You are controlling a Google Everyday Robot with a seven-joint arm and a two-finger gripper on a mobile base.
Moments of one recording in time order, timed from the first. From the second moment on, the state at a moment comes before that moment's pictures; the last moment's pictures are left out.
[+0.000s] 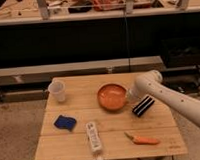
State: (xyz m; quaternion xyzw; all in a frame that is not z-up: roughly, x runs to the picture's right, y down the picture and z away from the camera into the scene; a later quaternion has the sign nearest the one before) arm 0.203 0.144 0.872 -0.17 -0.21 -0.40 0.88
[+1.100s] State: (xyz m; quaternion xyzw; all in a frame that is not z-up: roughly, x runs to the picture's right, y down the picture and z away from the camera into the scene) arm 0.146 0.185 0.823 -0.18 -0.21 -0.49 0.82
